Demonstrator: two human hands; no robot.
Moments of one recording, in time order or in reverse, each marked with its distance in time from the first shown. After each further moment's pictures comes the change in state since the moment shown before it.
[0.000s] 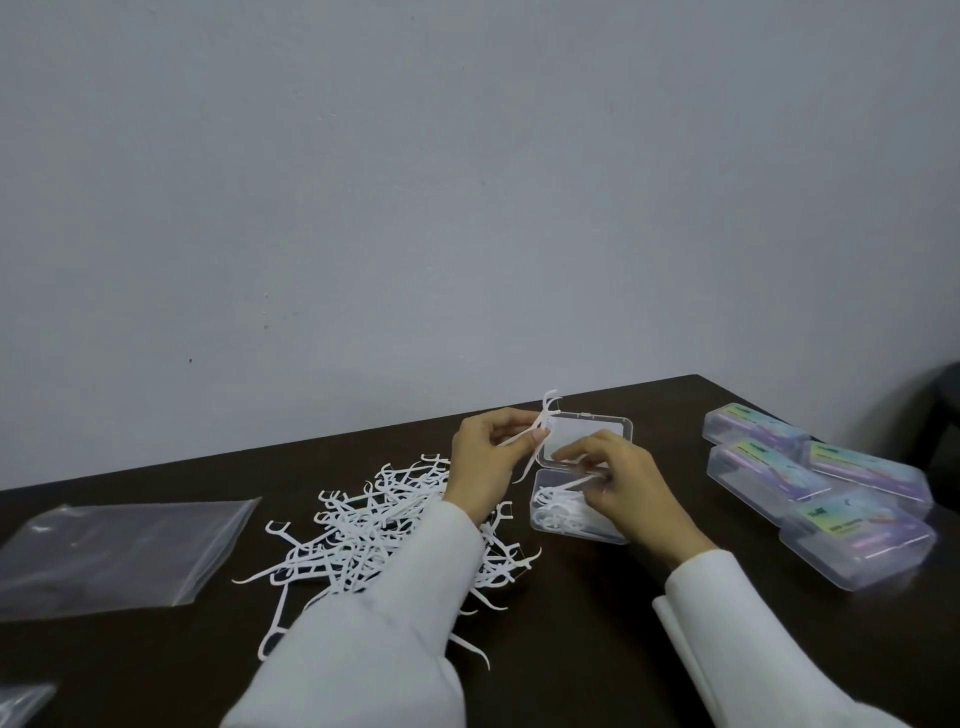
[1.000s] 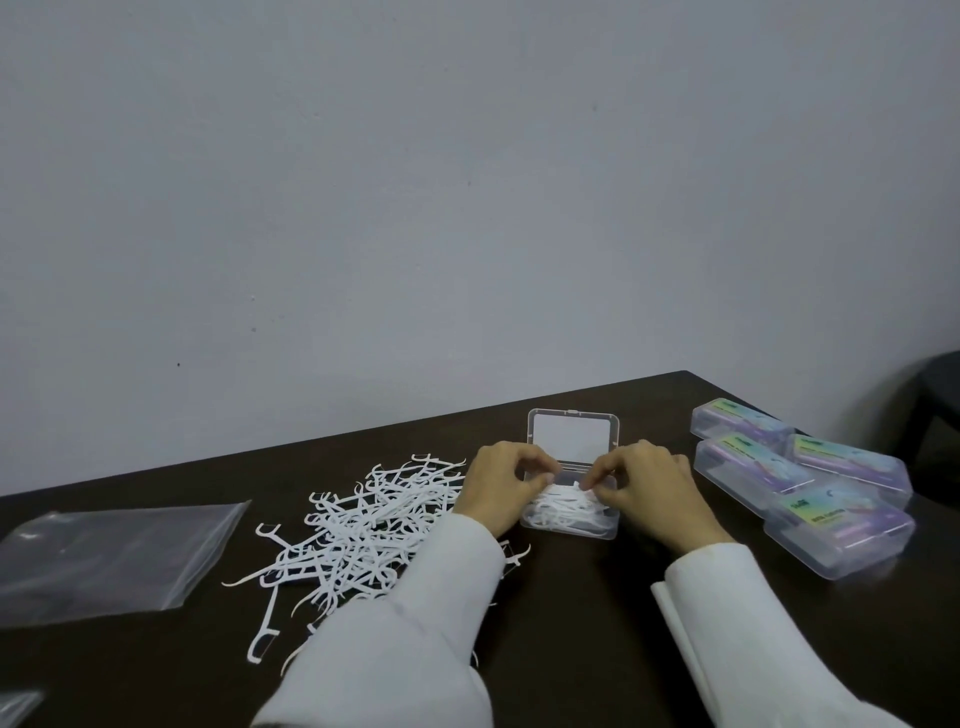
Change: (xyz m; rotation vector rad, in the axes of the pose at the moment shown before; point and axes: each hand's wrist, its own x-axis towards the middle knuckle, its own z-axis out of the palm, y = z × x) left_hand -0.004 -0.023 0.014 0.528 -0.218 0.095; right_hand -0.008 0.010 -0.021 -0.332 -0.080 0.205
